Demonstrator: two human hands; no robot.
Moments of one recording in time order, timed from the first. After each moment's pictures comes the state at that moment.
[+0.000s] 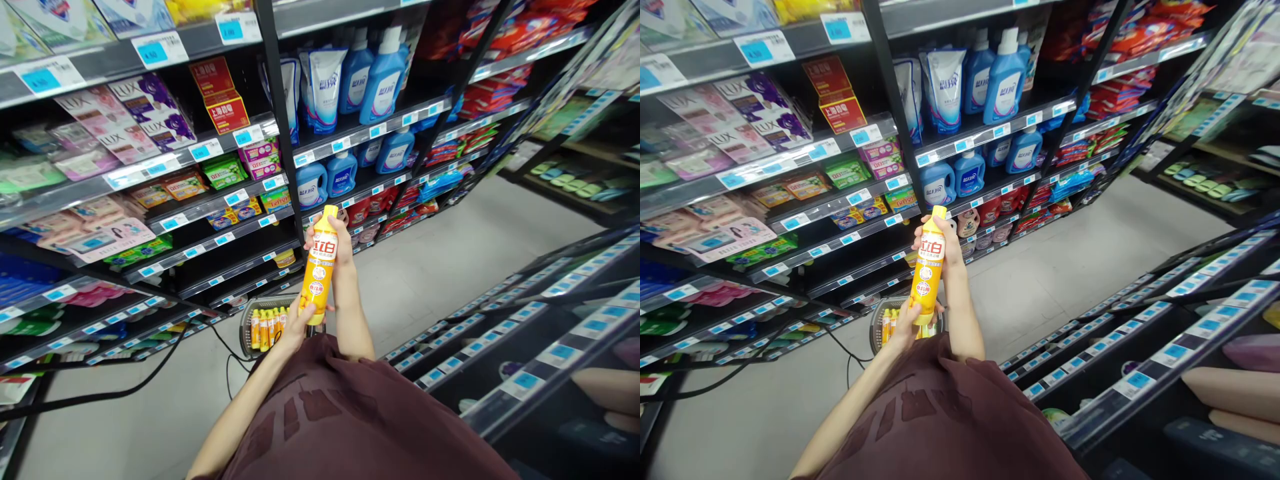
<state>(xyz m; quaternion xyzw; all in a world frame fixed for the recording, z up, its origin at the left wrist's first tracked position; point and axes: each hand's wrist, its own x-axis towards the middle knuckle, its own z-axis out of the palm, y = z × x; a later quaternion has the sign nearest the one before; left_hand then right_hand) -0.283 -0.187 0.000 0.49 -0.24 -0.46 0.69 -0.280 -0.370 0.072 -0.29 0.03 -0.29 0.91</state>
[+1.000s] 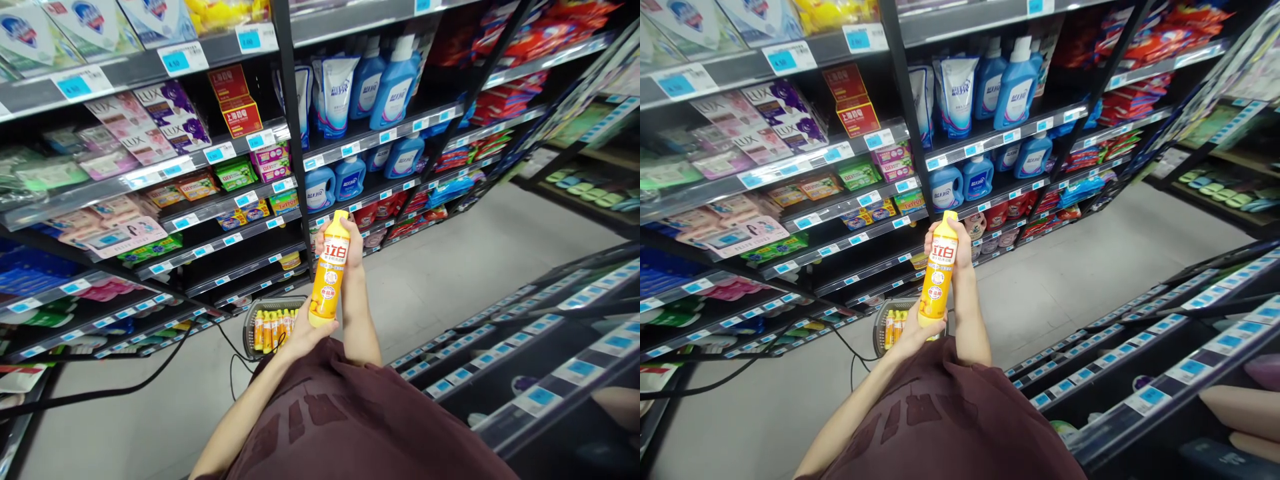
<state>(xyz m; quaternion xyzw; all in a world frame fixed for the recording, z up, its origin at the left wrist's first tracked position) -0.283 -0.179 0.011 0.55 -0.30 -0.45 0.63 -0.282 -0.375 0.073 -0.31 0.02 -0.27 0.91</state>
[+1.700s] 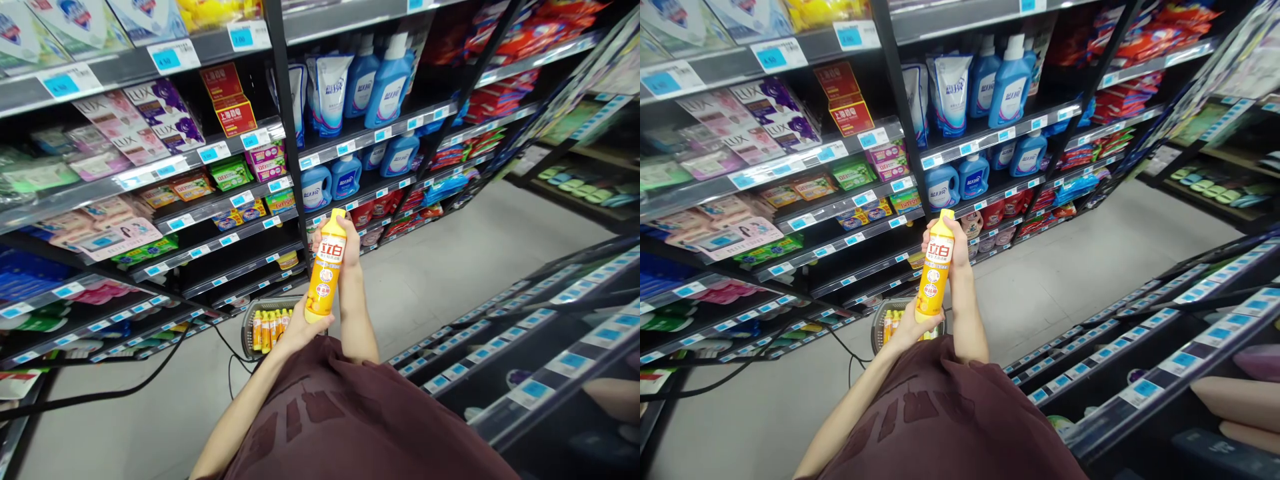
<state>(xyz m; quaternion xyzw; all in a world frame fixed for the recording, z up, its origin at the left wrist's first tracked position) -0.275 -0.183 0.016 0.60 -0.31 -0.45 0.59 -0.283 -0.376 0.071 -0.32 0.03 -0.29 0.90</state>
